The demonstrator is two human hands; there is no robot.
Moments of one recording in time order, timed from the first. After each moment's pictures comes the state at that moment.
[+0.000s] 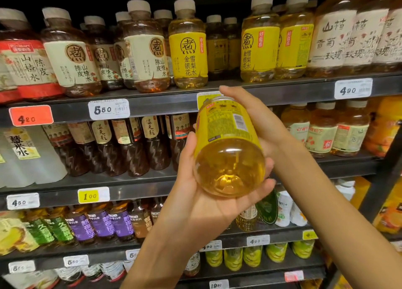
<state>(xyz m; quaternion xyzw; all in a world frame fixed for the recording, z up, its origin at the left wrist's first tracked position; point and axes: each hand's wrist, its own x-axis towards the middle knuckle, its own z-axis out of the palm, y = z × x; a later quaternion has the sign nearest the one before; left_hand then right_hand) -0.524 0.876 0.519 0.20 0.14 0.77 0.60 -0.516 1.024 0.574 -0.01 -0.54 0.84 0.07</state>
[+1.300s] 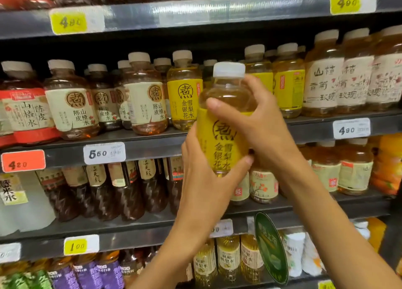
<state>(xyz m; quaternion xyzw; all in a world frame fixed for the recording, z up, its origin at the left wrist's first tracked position) -0.569 0.933 0.552 0.42 0.63 0.64 -0.07 -0.521 1.035 0.618 0.08 -0.72 0.51 0.47</state>
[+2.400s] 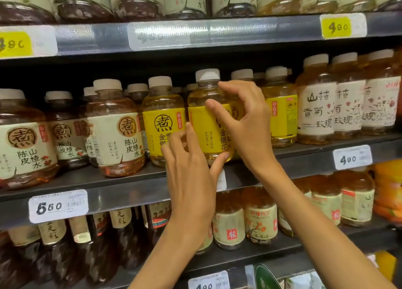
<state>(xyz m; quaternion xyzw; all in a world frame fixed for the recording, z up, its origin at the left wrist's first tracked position) -0.632 1.006 0.584 0.34 0.76 0.39 -0.38 -0.596 1.110 0.638 0.00 -0.72 0.20 0.67</state>
